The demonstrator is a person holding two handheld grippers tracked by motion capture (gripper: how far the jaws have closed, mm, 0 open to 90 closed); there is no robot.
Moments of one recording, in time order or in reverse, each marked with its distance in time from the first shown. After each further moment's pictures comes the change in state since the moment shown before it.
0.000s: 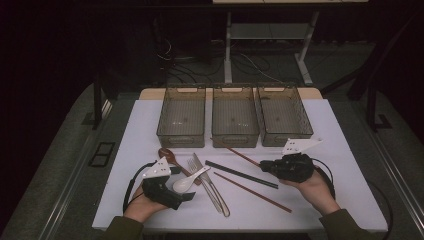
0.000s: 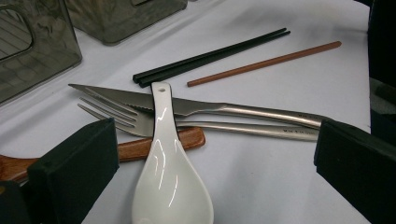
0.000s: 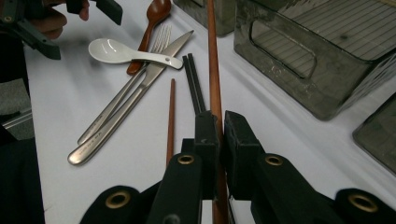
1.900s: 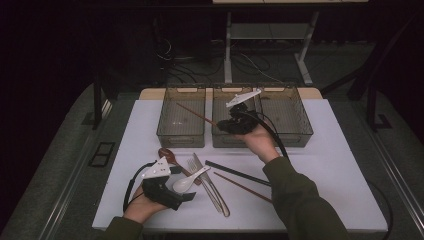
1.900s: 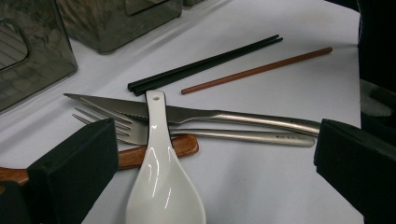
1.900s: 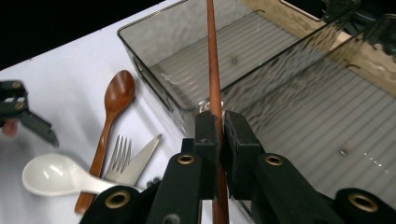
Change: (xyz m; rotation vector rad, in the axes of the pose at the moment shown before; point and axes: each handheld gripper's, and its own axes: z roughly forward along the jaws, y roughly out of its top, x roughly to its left) left arm -0.003 0.002 -0.001 -0.020 -0.013 0.006; right arm -0.016 0.139 0.104 0.056 -0.064 0.022
